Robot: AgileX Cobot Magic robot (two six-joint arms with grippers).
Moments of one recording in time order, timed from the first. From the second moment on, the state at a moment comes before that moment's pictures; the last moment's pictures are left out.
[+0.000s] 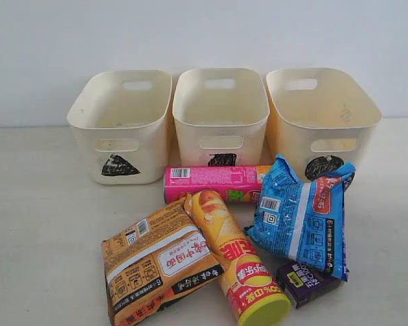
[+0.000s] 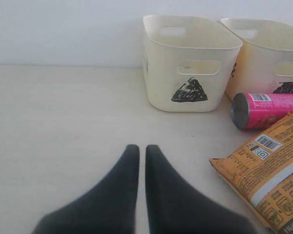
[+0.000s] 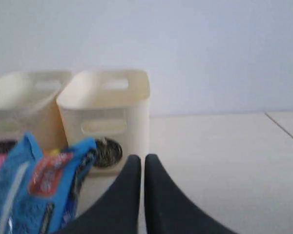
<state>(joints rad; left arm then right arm) -0.09 0.00 0.00 -0.04 0.29 -0.02 0.01 0.00 0.00 0.08 0.07 -0.01</state>
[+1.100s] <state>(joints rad) -0.09 0.00 0.00 -0.04 0.29 -0.02 0.01 0.93 -0.66 0.25 0.32 -0.13</state>
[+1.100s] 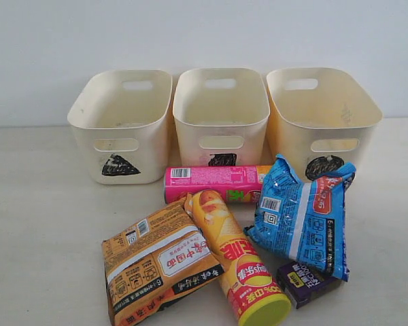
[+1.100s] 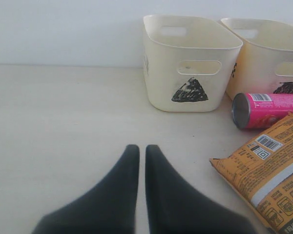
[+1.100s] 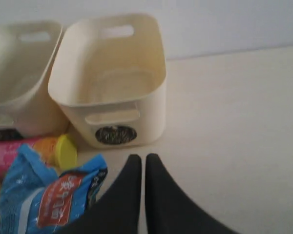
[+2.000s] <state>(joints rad) -0.09 0.00 0.00 -0.04 0.29 -0.02 -0.15 1.75 -0.94 1.03 0.92 -0.98</state>
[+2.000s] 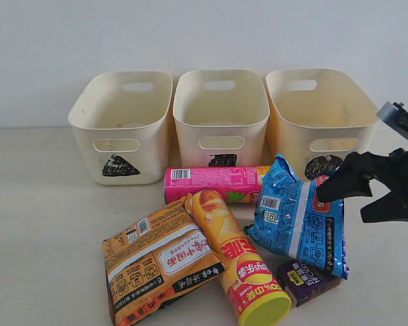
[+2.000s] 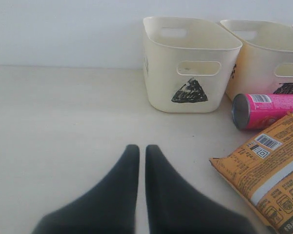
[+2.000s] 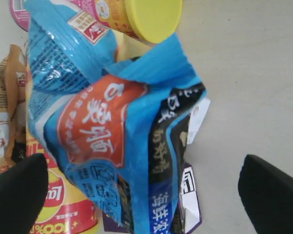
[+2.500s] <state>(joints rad) -0.09 0.00 0.00 -0.04 0.29 -0.02 -0.02 1.89 -0.98 1.19 0.90 -1.11</state>
